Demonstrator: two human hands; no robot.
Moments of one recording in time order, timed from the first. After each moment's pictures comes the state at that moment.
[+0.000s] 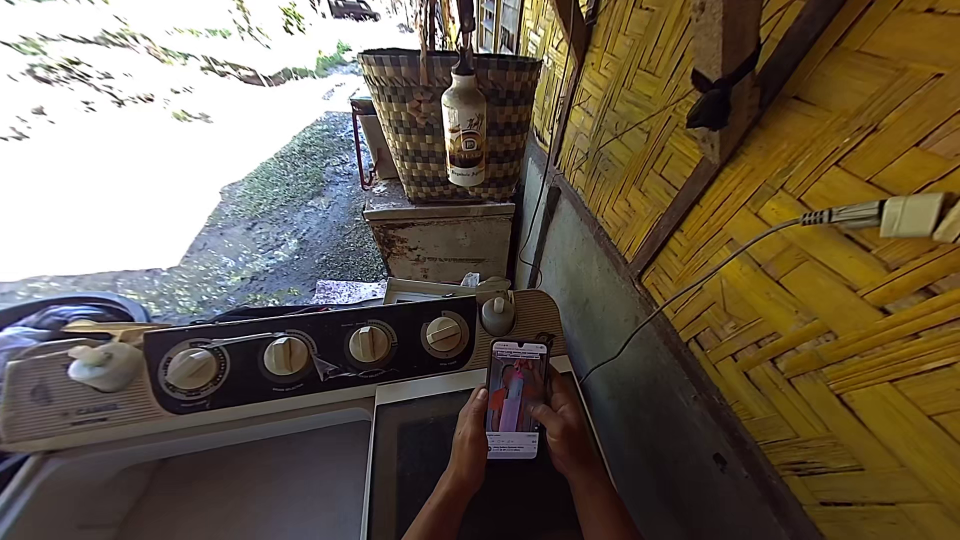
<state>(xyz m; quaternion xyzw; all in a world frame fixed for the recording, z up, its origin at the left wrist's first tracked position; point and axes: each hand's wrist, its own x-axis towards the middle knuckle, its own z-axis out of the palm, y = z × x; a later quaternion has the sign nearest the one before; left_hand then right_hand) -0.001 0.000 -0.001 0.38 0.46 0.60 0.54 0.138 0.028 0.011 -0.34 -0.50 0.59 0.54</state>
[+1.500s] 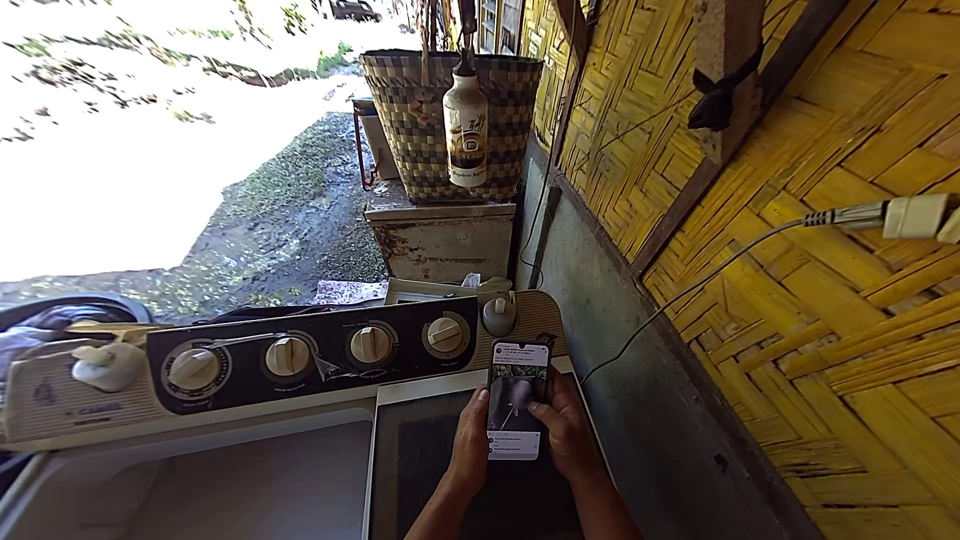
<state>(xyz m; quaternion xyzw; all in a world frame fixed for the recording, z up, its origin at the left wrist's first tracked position) -0.001 0.000 -0.001 0.38 0.45 0.60 0.54 0.138 0.028 0.010 -0.32 -0.49 0.60 0.55</state>
